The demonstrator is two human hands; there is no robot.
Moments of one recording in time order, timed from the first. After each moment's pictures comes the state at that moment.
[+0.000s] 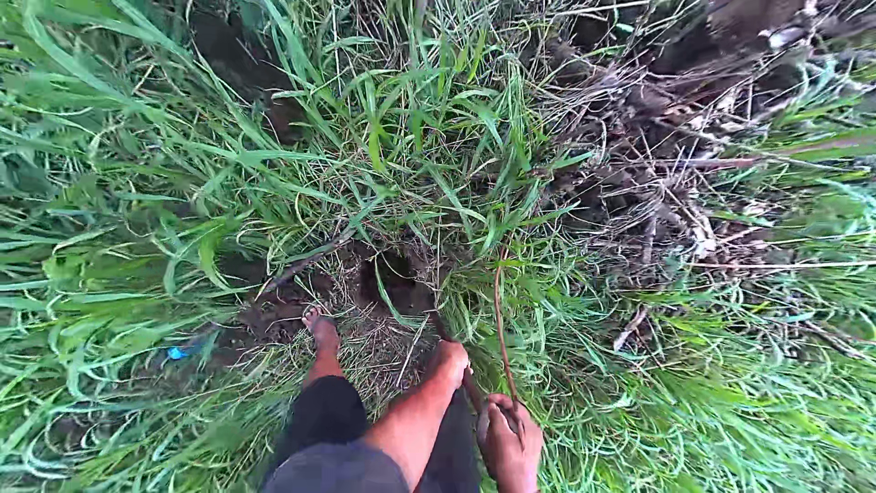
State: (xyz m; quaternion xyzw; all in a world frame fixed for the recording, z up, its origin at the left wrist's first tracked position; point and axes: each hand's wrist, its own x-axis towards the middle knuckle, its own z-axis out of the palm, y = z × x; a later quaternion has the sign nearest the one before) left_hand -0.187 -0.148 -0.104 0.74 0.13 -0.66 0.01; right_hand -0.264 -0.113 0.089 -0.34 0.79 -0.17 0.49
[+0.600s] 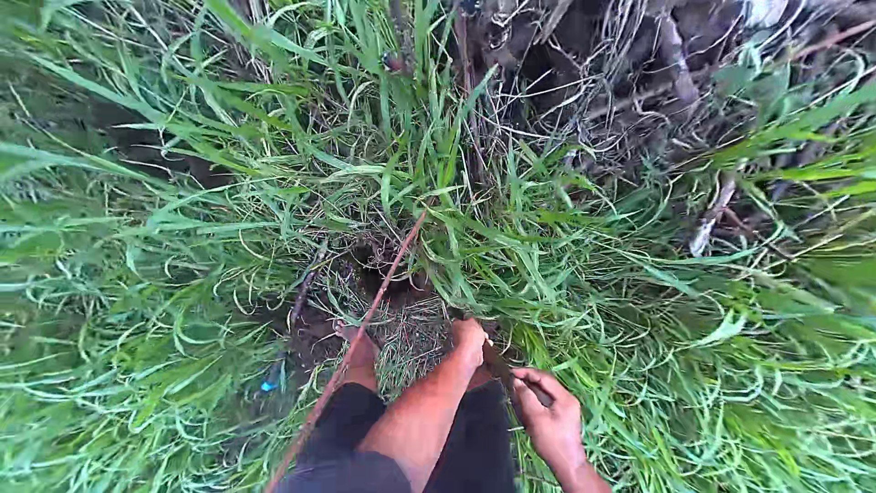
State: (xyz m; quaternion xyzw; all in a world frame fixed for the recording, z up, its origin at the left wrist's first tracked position) left_hand -0.316 -0.103 -0.186 0.83 0.03 -0.56 -0.02; right_hand -0.429 -0.048 -0.016 -0.27 0.76 -0.25 0.54
